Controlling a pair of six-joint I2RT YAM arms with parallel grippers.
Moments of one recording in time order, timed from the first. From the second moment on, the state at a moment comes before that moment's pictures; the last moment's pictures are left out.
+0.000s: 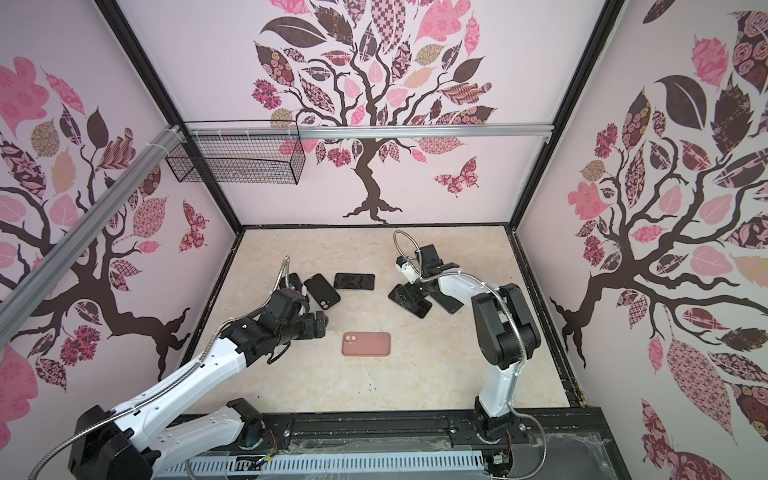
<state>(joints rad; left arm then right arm) -0.59 1.04 0.76 -0.62 -0.15 -0.52 0.35 1.85 1.21 -0.43 -0.25 -0.29</state>
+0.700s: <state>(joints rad) -0.58 0.87 0.69 -0.62 -0.21 -0.57 0.35 1.97 1.28 -0.49 -0.14 -0.38</state>
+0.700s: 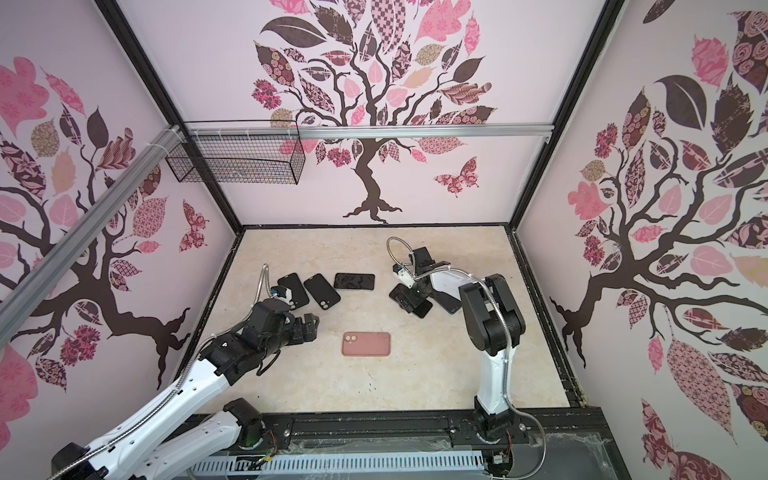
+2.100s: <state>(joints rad) -0.58 0.86 0.65 -0.57 -0.19 -0.58 0.40 1.96 1.29 -0.57 -0.06 -0.29</state>
